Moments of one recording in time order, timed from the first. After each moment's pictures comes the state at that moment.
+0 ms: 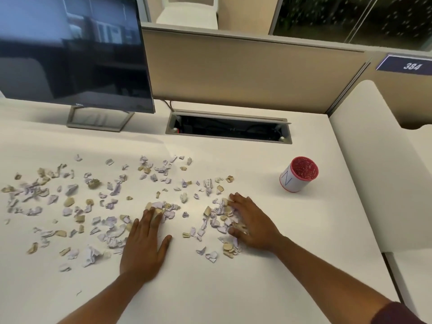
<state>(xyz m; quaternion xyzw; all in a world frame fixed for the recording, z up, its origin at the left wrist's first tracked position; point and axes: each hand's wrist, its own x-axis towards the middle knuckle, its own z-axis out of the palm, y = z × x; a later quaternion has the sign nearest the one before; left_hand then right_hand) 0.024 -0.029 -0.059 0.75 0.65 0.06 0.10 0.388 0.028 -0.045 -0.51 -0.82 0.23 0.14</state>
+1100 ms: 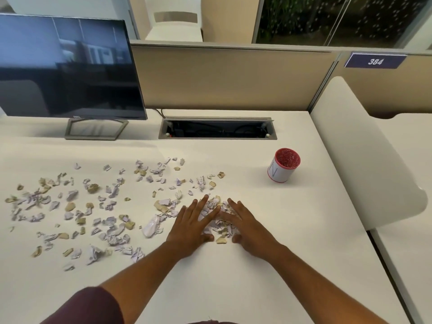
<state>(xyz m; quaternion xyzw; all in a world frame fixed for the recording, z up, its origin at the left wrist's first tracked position) 0.132 -0.002 -0.028 0.87 0.48 -0.03 0.13 0.372 -0.035 -0.014 -0.56 -0.78 0.27 0.09</state>
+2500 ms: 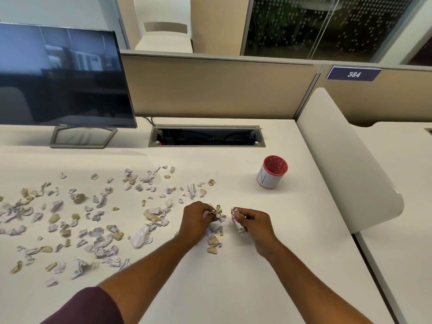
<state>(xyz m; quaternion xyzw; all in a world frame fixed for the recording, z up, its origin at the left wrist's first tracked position) 0.194 0.024 0.020 0.64 0.60 0.27 0.39 0.385 -0.021 0.011 -0.66 -0.28 0.53 0.45</state>
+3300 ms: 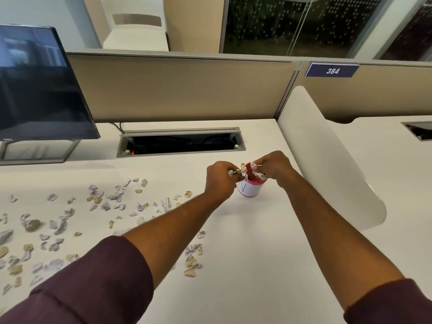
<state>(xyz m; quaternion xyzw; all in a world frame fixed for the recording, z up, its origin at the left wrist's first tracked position) 0.342 0.129 0.097 0.64 0.55 0.30 0.43 0.520 0.137 0.115 -0.83 -0.41 0.31 0.21</state>
